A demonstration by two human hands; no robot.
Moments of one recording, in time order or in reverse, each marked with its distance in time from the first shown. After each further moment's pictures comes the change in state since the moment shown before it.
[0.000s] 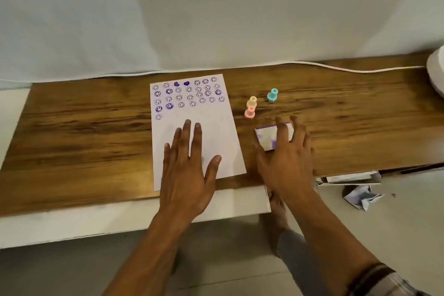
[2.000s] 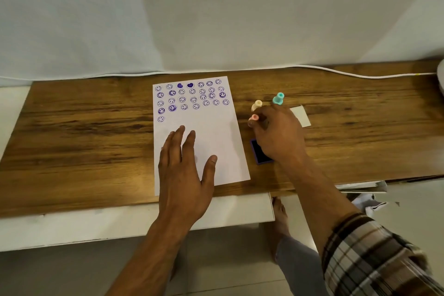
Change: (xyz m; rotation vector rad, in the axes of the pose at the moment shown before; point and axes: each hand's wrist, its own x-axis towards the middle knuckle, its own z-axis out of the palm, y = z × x) left_hand 0.001 0.007 -0.011 -0.181 0.116 -0.172; right_hand 0.079 -0.017 0.014 0.102 0.064 -0.254
